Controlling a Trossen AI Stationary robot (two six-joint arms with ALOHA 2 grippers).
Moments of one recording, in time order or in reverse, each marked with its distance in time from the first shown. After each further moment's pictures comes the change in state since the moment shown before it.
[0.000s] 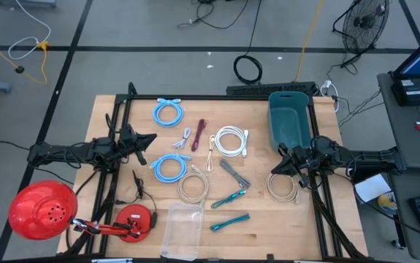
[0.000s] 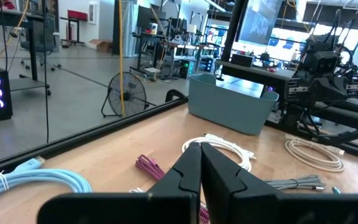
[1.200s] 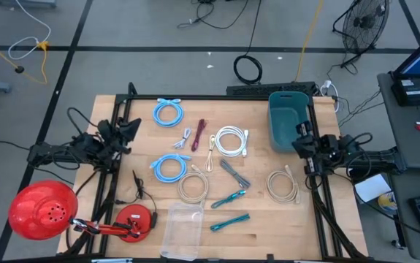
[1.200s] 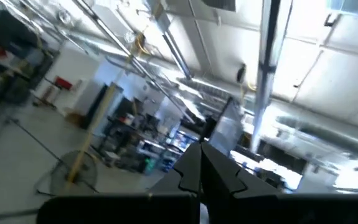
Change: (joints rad) left arm 0.004 -0.001 0.001 0.548 -0.027 -0.043; right arm 0.000 0.000 -0.001 0.650 0.318 -0.232
